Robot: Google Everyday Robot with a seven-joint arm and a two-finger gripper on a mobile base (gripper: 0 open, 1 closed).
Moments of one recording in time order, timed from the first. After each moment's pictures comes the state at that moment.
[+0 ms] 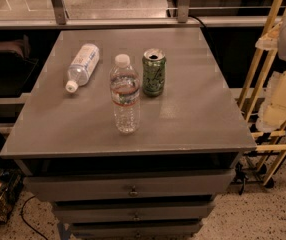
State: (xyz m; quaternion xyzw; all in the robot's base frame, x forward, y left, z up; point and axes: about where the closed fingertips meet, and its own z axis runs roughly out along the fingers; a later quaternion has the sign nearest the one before) arm 0.438 -0.214 0.985 -0.60 0.78 -0.04 0.17
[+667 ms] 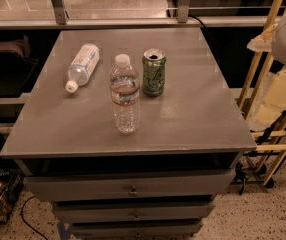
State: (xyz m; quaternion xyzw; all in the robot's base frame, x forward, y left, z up) arm 0.444 -0.204 0.980 -0.61 0.77 -0.01 0.20
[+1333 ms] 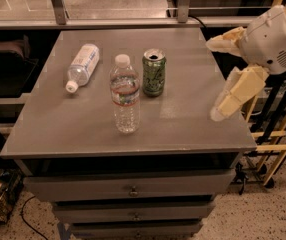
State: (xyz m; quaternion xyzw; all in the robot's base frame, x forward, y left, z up) arm 0.475 -0.136 0.971 -0.63 0.69 0.15 0.33
